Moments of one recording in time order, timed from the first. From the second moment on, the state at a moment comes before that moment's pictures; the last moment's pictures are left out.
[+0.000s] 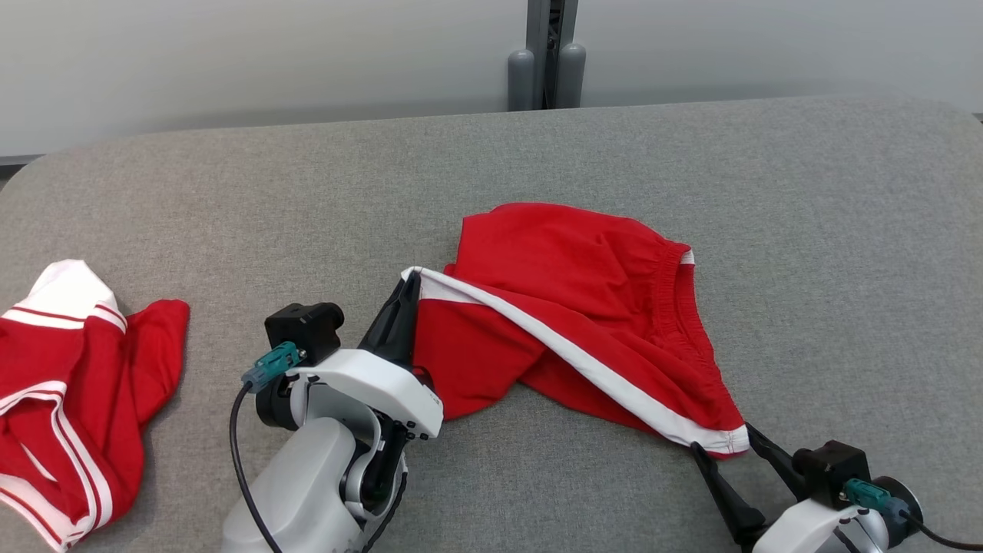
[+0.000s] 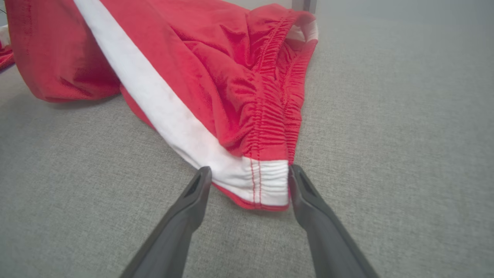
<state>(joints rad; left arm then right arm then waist) -0.49 0.06 -0.55 0.58 -0.79 0.02 -0.26 -0.20 -0.33 0.58 0.49 0.50 0.13 -0.26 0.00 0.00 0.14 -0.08</state>
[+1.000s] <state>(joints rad) -0.46 0.05 -0.53 0.62 -0.76 0.01 -0.26 -0.18 -0.40 0.60 0.43 0.56 0.13 -0.26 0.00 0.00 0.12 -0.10</state>
